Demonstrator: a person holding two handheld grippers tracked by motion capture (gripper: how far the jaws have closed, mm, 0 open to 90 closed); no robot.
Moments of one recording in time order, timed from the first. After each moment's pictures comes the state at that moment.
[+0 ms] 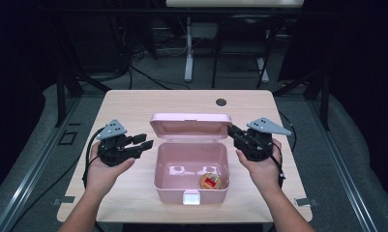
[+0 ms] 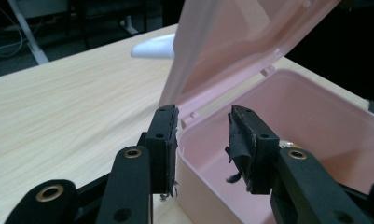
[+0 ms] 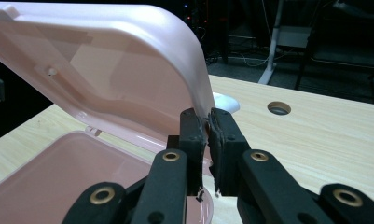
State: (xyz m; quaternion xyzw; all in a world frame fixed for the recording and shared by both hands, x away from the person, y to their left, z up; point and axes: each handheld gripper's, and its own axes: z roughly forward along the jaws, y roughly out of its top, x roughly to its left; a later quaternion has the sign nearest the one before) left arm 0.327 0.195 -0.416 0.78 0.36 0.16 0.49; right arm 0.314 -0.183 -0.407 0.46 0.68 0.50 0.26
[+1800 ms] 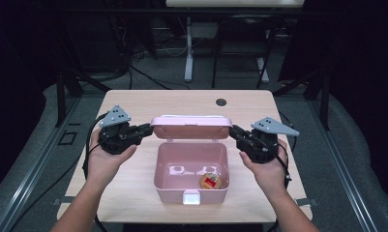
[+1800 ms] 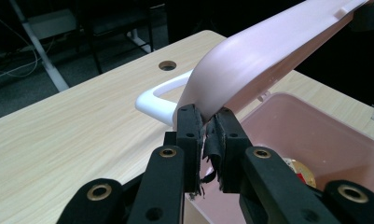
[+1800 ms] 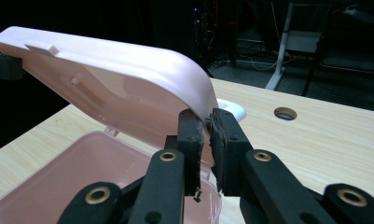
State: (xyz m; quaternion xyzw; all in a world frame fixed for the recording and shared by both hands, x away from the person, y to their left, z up) left arm 0.330 0.179 -0.376 0.79 0.34 0.19 0.48; right arm 0.301 -0.187 -0.390 0.44 0.69 0.51 0.25
